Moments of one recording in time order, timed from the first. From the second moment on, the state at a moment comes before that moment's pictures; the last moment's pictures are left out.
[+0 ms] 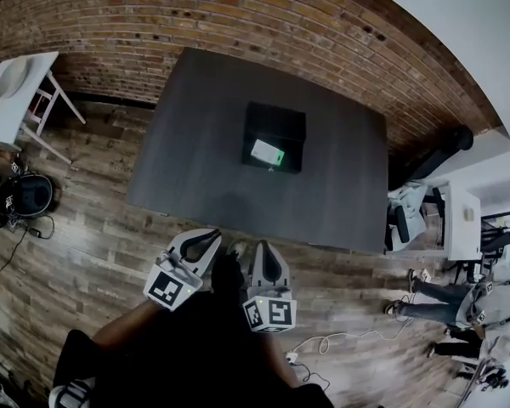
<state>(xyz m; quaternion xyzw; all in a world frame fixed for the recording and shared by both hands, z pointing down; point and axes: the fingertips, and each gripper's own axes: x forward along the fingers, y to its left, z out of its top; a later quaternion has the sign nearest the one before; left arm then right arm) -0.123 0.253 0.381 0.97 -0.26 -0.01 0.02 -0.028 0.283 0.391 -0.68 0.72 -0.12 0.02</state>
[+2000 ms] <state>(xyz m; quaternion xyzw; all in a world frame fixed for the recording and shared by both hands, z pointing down) 0.063 0.043 0.395 0.94 -0.32 0.01 0.08 0.167 0.068 0.442 -0.65 0.74 -0.20 -0.03</state>
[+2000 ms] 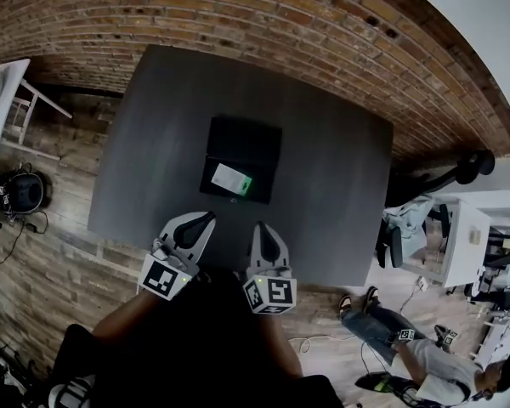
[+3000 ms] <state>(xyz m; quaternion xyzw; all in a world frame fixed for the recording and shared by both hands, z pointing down) 0.075 -0.047 0.468 0.94 -0.31 0.04 0.15 0.182 -0.017 0.553 -0.64 0.69 -0.32 -0.09</state>
